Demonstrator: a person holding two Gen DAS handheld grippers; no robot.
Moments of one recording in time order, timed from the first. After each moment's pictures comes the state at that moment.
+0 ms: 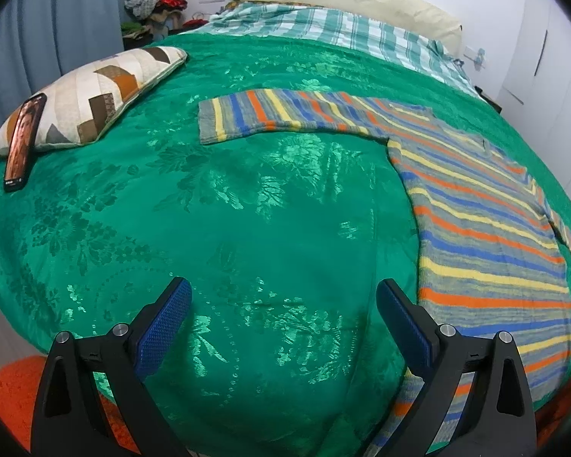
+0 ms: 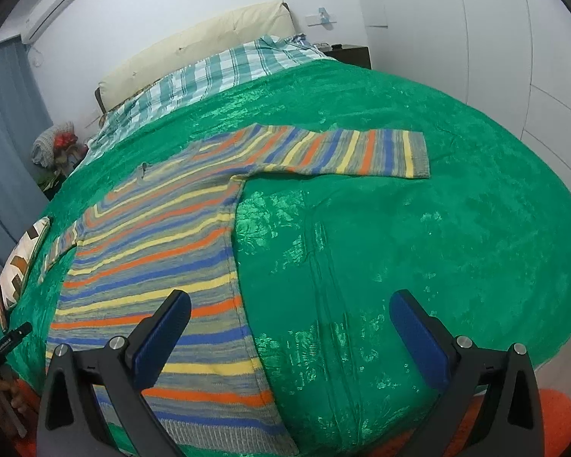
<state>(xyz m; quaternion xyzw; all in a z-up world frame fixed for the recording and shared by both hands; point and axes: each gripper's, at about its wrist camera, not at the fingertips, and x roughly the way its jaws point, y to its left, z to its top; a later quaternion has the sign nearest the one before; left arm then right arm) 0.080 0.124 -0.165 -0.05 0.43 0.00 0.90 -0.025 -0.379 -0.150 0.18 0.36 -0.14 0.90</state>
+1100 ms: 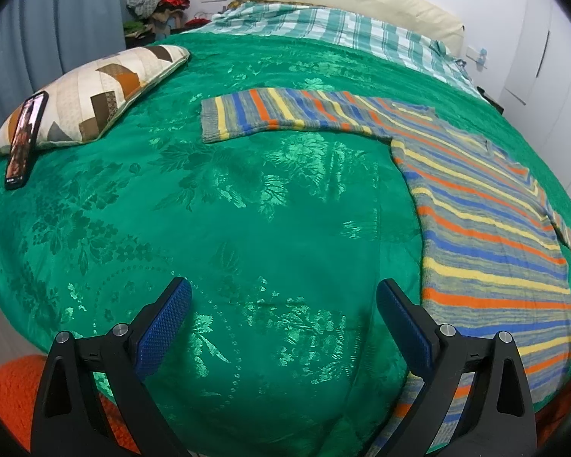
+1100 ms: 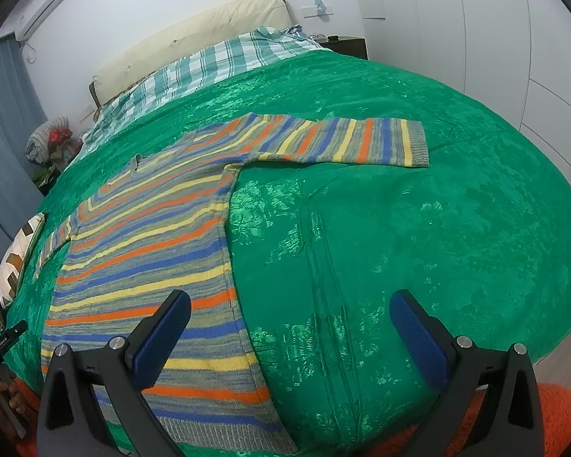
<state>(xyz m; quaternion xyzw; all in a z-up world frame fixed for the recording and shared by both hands) 0.078 0.127 -0.165 -0.06 0.43 0.00 0.90 -0.021 -0.379 -0.157 0.17 0.38 -0.14 0.90</state>
